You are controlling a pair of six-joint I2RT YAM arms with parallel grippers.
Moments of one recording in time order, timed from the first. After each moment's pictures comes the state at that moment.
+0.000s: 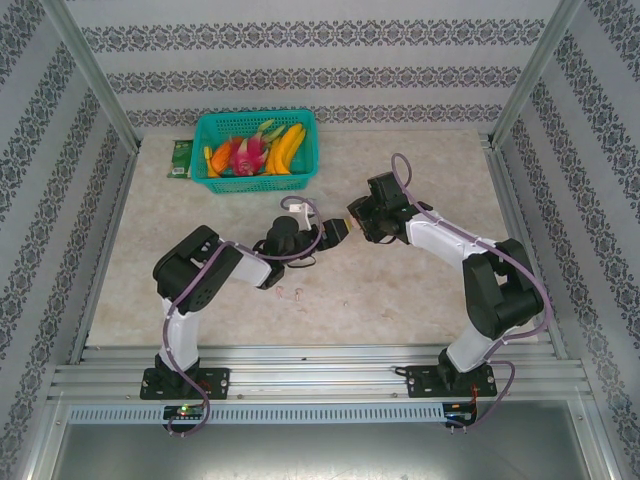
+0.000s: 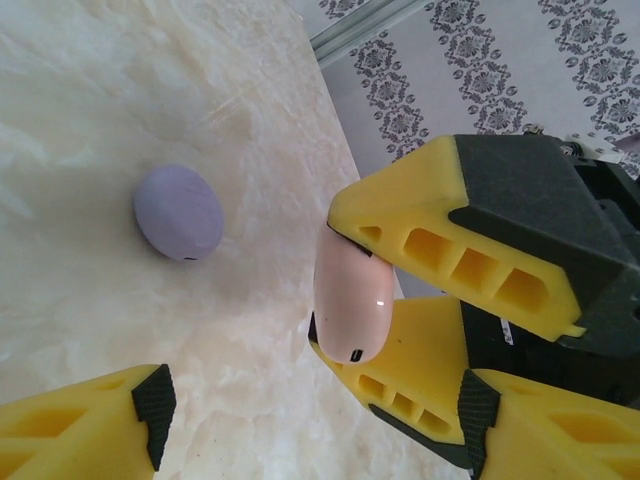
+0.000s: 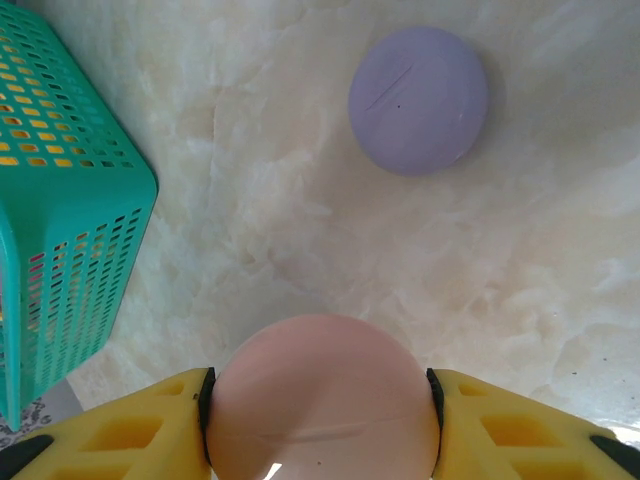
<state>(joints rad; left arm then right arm) -0.62 2.01 0.85 0.99 0.31 -0.98 0.41 1.66 1.08 -0.30 -0.13 1.36</state>
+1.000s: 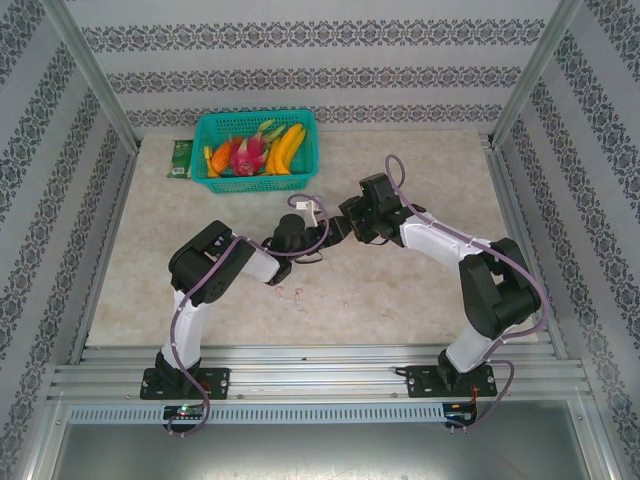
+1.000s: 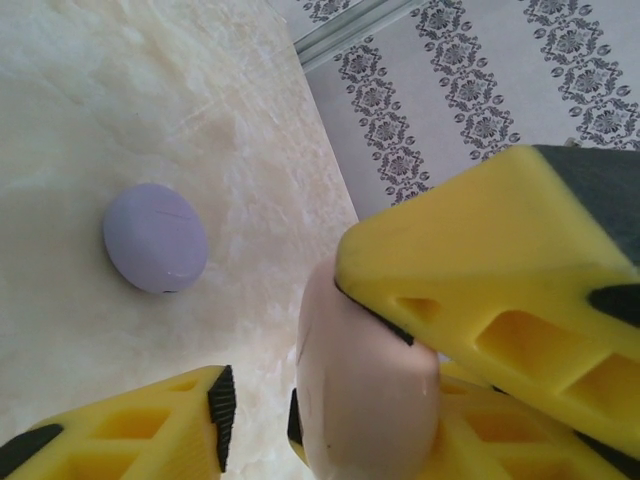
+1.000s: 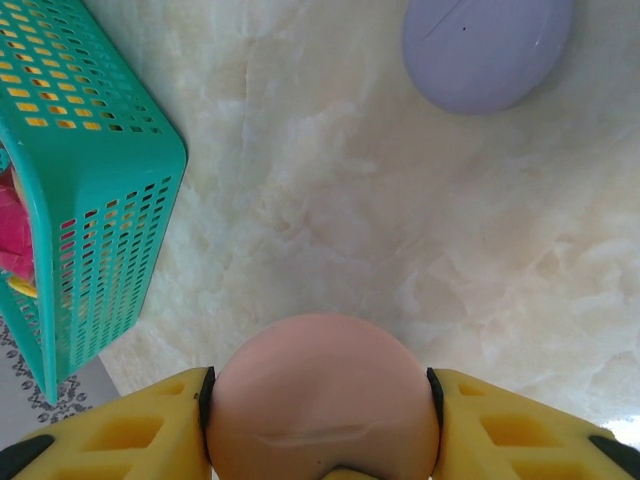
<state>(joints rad) -0.62 2.12 0.94 1.05 0.32 -1.02 0.46 1.67 1.08 -0.24 -0.14 1.42</state>
